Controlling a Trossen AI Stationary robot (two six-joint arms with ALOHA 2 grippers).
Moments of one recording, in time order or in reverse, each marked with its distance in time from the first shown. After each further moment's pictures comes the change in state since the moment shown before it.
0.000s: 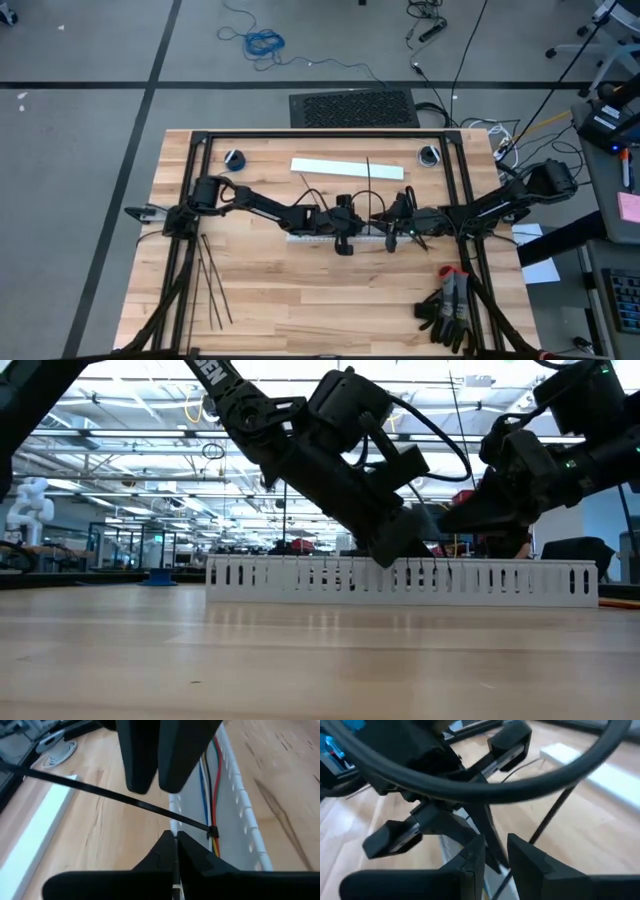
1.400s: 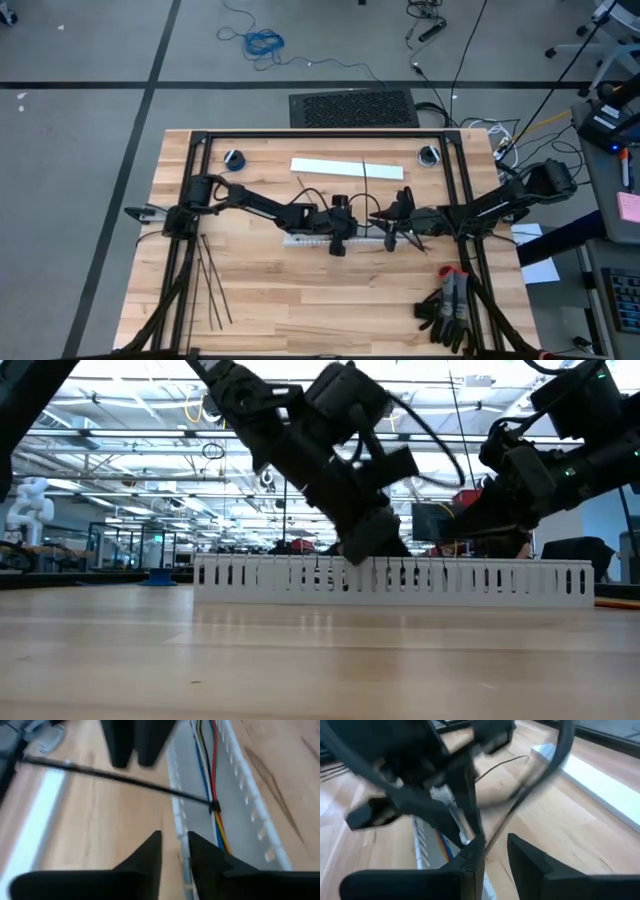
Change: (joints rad) left arm -0.005 -0.080 -0.011 -0.150 0.000 0.058; right arm -0.010 0.005 0.000 -0.038 0.033 -0.095
